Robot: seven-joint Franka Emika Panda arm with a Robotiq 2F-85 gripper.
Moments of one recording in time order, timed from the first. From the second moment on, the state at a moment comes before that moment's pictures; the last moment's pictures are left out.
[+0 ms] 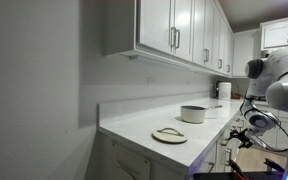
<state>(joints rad) -0.48 0.92 -0.10 -1.77 1.41 2.44 -1.26</state>
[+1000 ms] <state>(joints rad) -0.41 1.00 -0.13 -1.69 1.56 2.45 -1.36</state>
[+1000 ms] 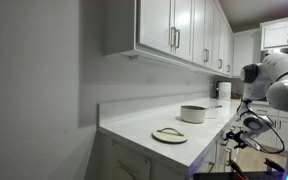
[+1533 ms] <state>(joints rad) -0.39 1.03 -0.14 -1.65 1.56 2.46 -1.36</state>
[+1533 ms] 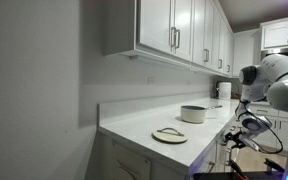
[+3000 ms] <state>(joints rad) -0.37 1.00 -0.15 -1.69 1.72 2.44 -1.35</state>
